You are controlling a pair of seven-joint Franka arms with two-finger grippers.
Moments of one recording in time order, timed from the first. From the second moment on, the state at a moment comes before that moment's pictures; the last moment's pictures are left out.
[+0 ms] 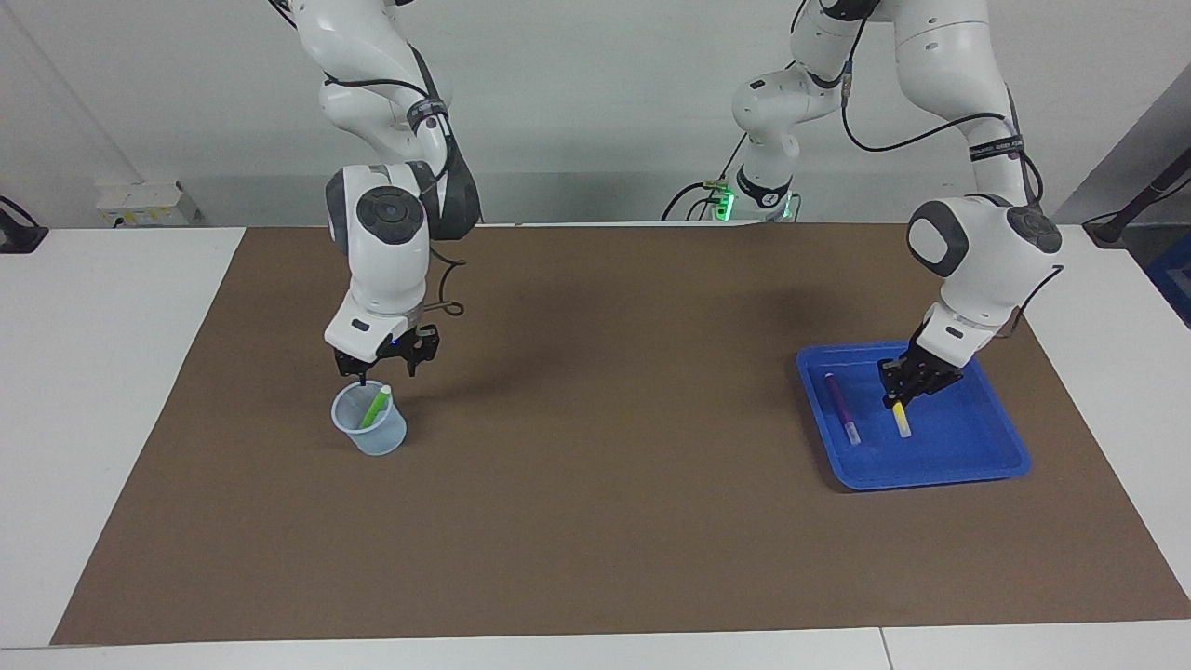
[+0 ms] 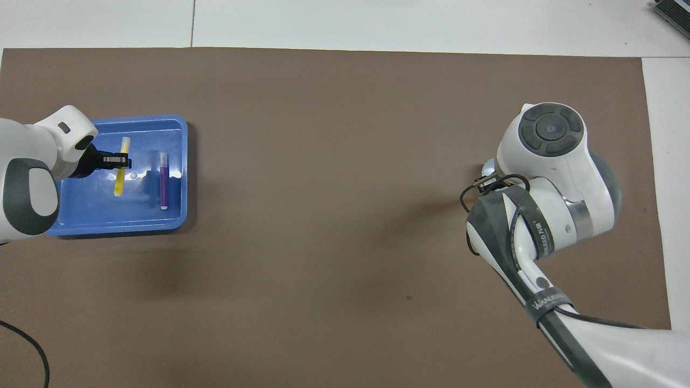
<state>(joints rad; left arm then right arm) 0.30 0.26 -0.24 -1.98 -0.07 2.39 0.20 0.30 0.20 -0.10 -1.89 -0.29 2.03 -0.01</state>
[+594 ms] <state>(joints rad) 0.33 0.31 -0.24 -1.98 -0.05 2.43 0.20 0.29 0.20 -0.10 -1.91 -0.29 2.06 -0.01</state>
